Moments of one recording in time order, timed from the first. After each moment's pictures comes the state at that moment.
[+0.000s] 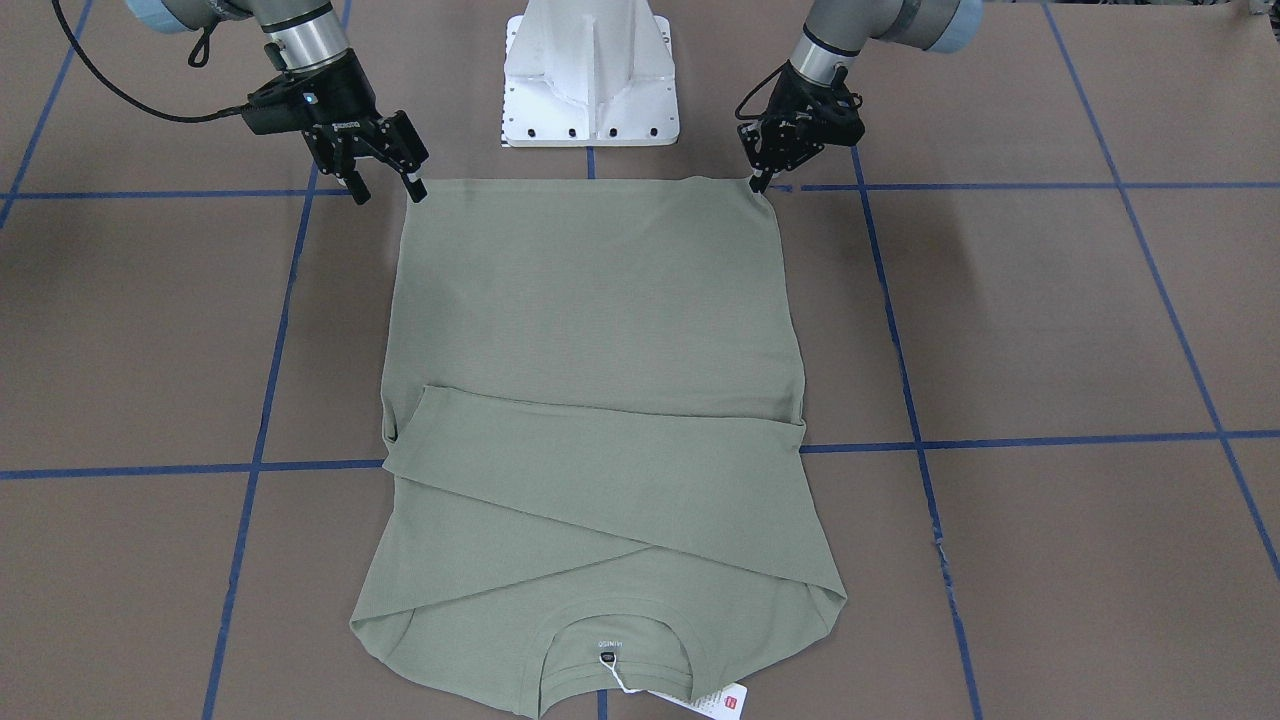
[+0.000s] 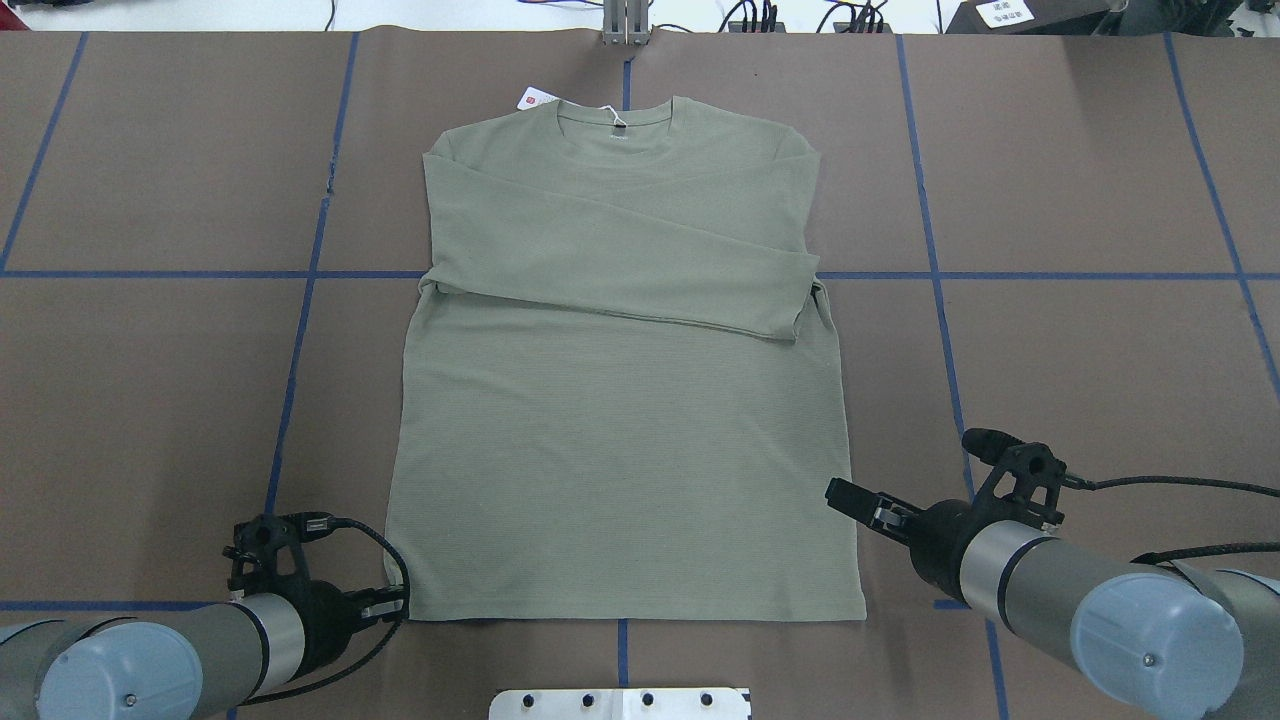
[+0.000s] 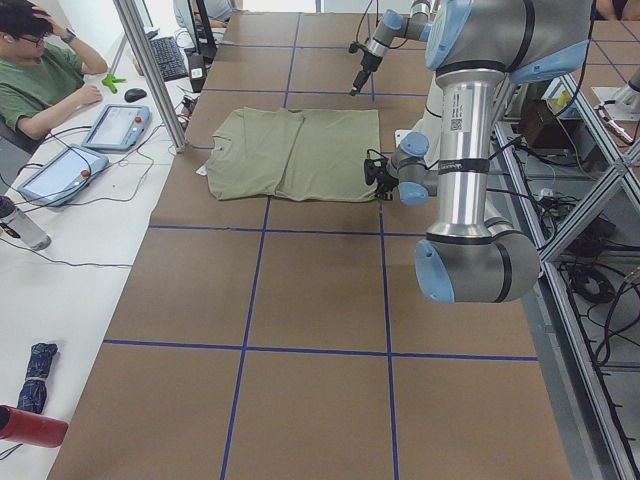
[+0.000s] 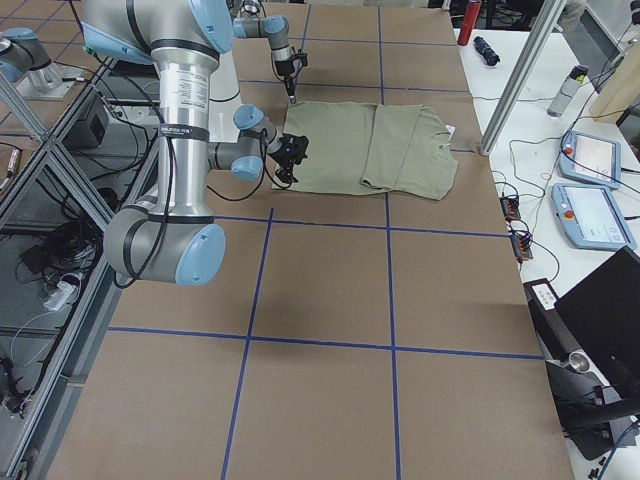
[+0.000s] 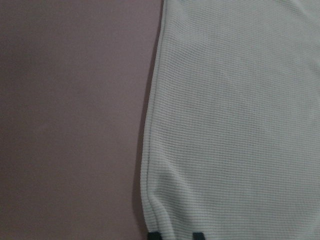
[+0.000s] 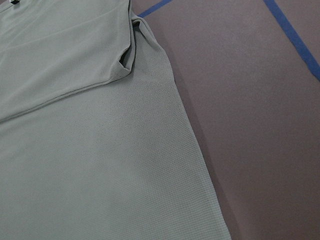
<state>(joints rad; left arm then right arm) -0.08 -1.55 -2.02 -2.21 -1.40 -1.64 0.16 -1.66 2.15 -0.98 1.27 1.81</state>
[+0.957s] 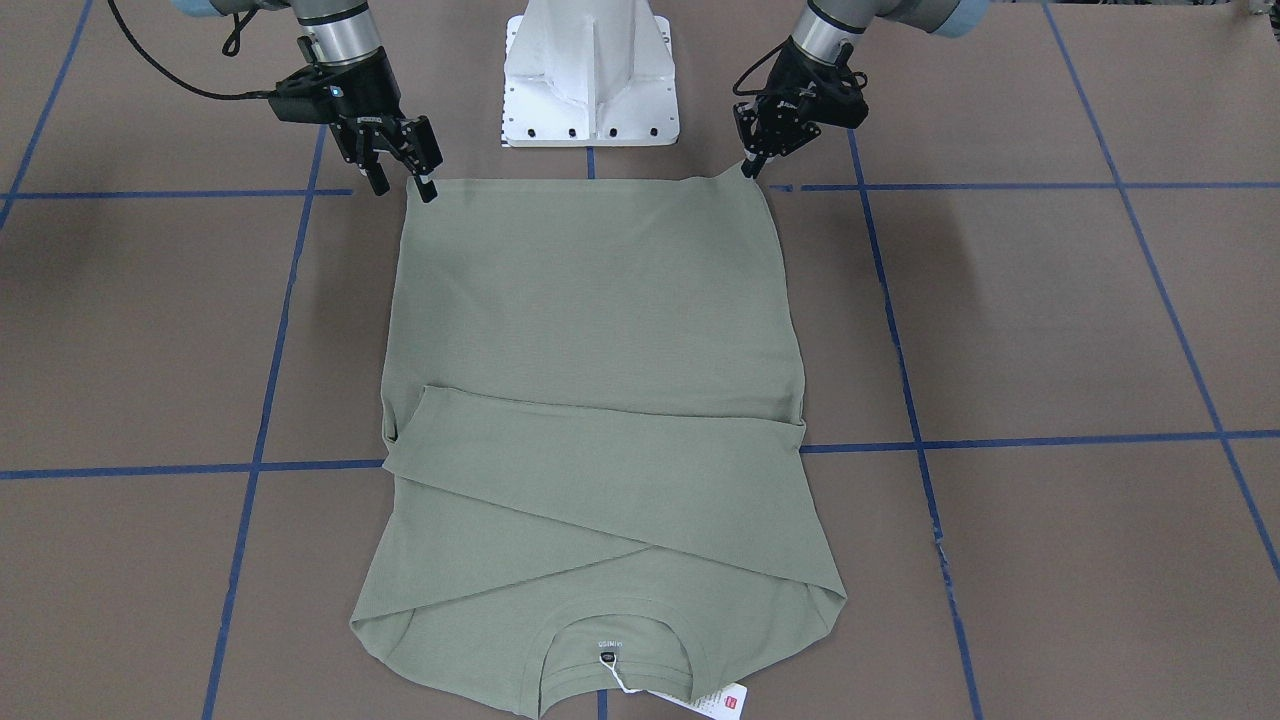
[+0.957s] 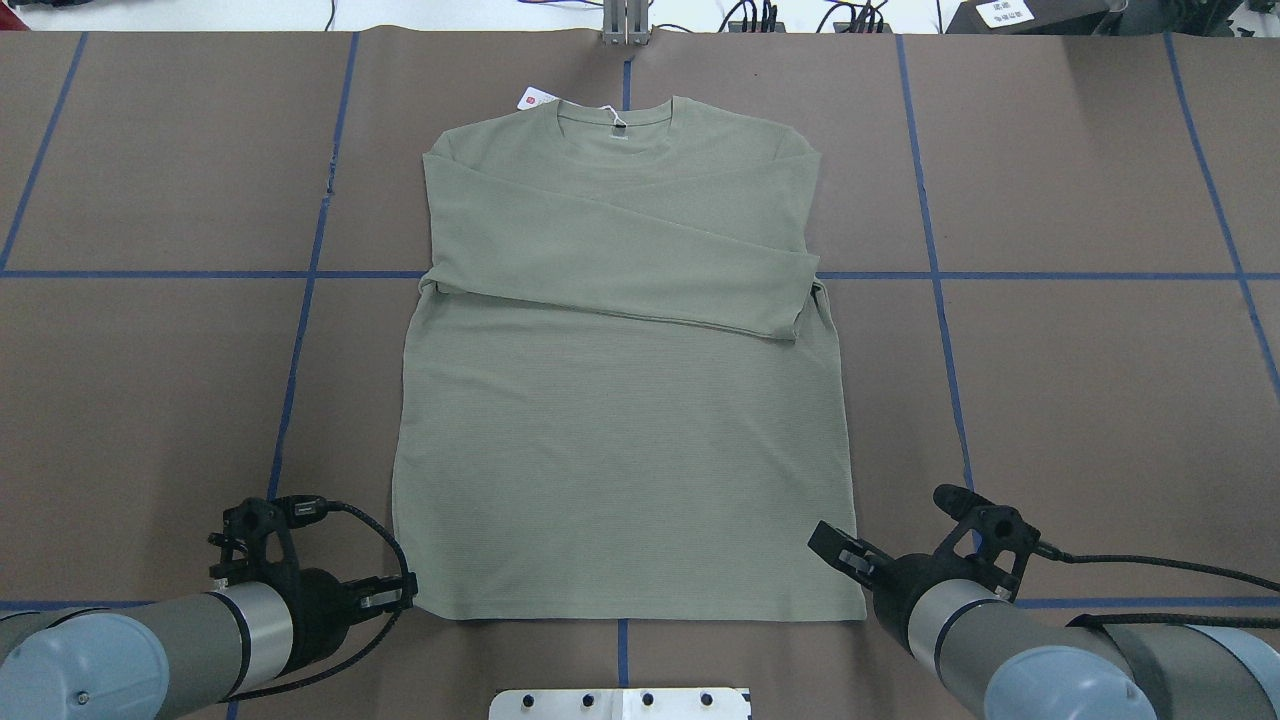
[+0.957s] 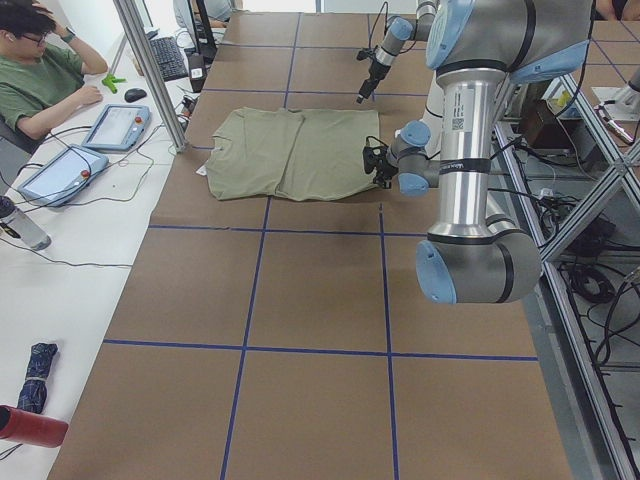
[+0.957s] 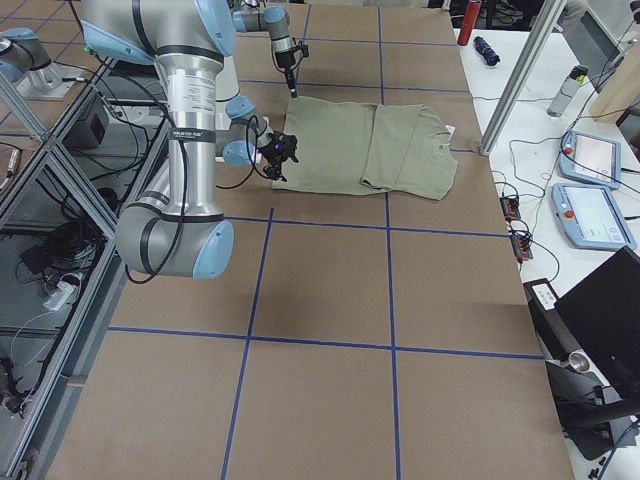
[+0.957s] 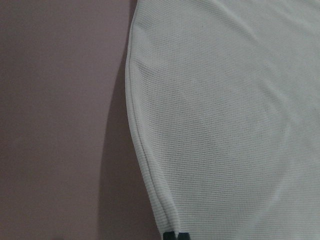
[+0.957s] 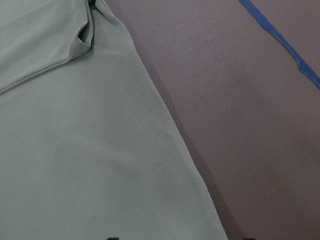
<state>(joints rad) -0.10 -1.55 -2.10 -2.21 -1.40 -1.64 0.03 -1.59 2.19 -1.30 1.17 2.04</state>
